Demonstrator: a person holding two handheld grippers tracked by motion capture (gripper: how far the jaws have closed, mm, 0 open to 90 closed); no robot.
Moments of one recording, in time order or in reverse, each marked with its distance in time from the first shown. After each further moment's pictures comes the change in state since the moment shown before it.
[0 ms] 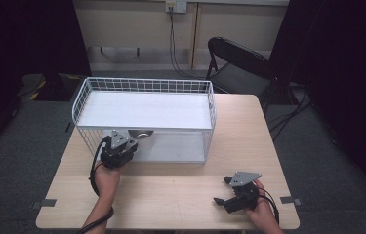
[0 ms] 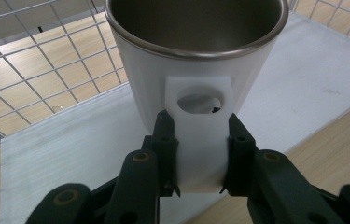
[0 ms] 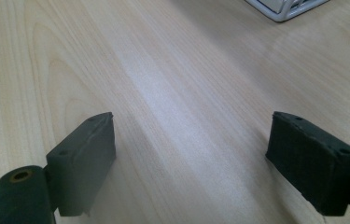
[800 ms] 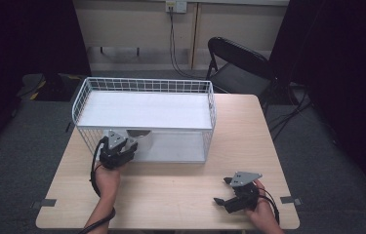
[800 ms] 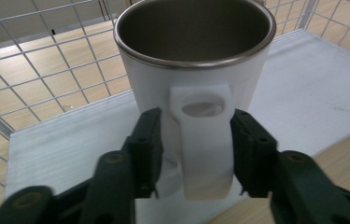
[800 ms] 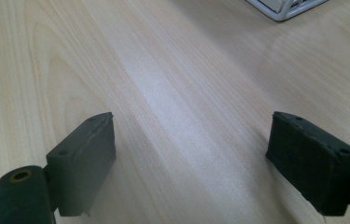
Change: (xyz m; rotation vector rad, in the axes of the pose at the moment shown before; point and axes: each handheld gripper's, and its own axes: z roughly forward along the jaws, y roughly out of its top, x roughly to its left) left arm 0.003 -0.003 -0.001 -0.048 0.035 -0.065; right arm 0.000 0.000 -0.001 0.001 0.000 0.001
